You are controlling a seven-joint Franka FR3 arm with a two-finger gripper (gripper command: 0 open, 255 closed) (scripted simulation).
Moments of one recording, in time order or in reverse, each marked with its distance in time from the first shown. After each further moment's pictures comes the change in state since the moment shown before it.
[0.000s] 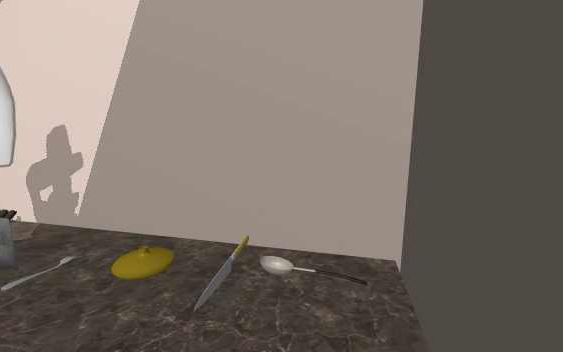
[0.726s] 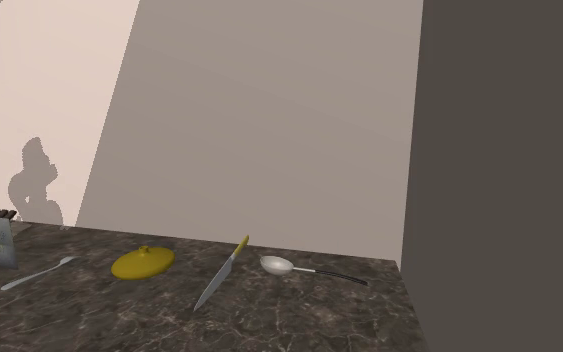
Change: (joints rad) arm 0.112 0.141 0.107 0.126 -0.036 0.015 0.215
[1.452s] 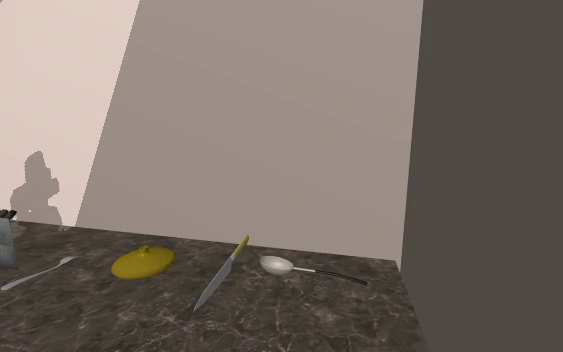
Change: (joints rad) arm -0.010 -0.057 -0.006 -0.221 0.018 0.166 -0.015
